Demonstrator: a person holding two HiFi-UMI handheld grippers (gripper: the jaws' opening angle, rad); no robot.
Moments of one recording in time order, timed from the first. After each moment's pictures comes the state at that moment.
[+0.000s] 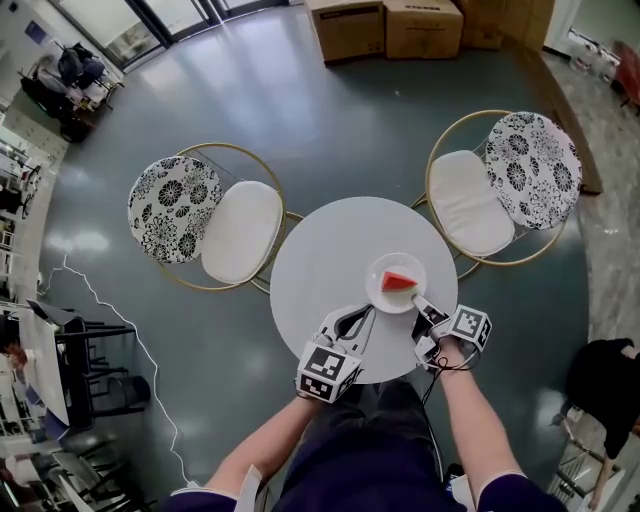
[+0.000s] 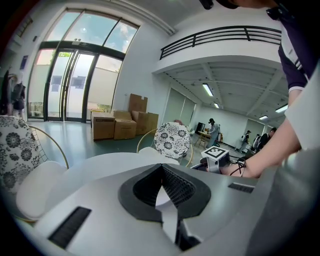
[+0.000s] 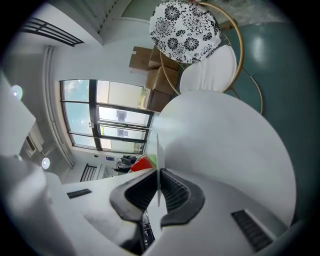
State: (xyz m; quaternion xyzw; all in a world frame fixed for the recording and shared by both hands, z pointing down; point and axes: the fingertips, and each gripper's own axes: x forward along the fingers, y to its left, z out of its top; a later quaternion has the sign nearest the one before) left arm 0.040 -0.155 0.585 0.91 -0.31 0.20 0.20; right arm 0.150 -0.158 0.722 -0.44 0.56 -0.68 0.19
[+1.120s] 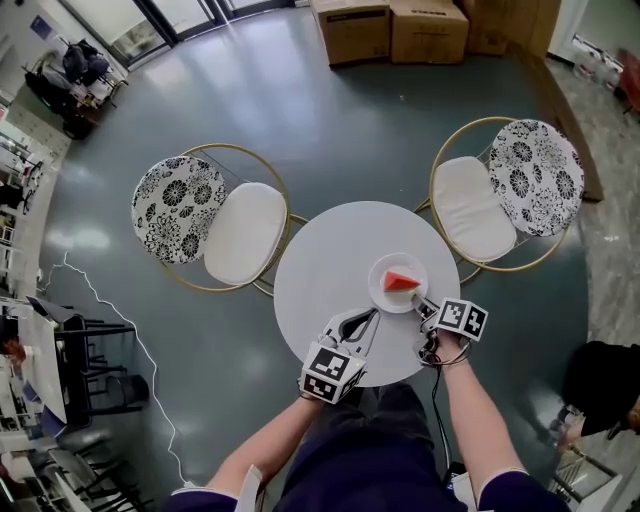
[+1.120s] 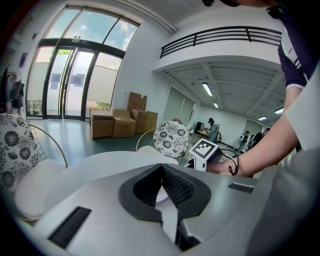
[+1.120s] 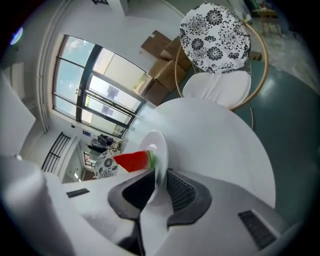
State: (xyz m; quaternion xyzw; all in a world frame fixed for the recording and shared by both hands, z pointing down) left arm 0.041 -0.155 0.587 0.91 -0.30 0.20 0.21; right arm 0.153 -0.169 0.746 -0.51 0.58 -0.63 0.00
